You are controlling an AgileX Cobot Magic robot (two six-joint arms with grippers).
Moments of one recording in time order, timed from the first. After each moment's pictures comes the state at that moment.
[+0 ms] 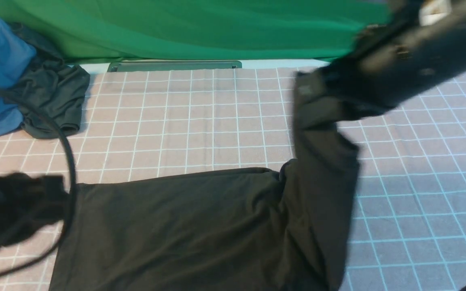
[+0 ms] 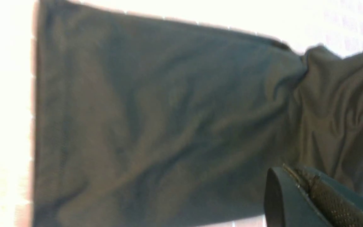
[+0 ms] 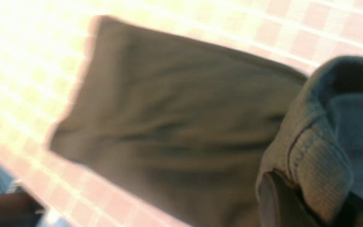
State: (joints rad) right arm 0.61 1.48 -1.45 0.32 0.98 0.11; left arm -0.40 0.75 -0.87 0.03 1.01 -0.60
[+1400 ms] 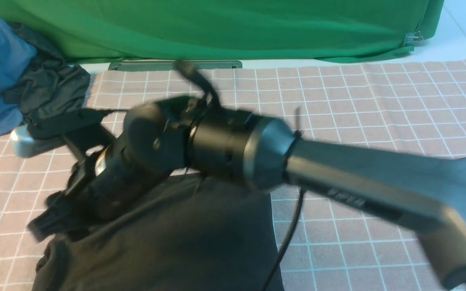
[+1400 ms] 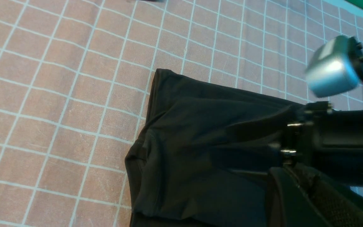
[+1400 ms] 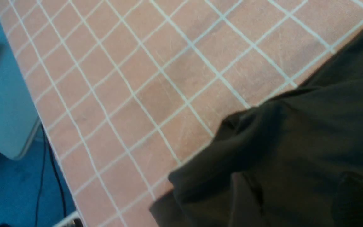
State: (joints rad) right arm 0.98 2.16 -1.92 0.42 0.74 -0.03; left arm -0.40 0.53 -0.94 0.27 1.22 -0.72
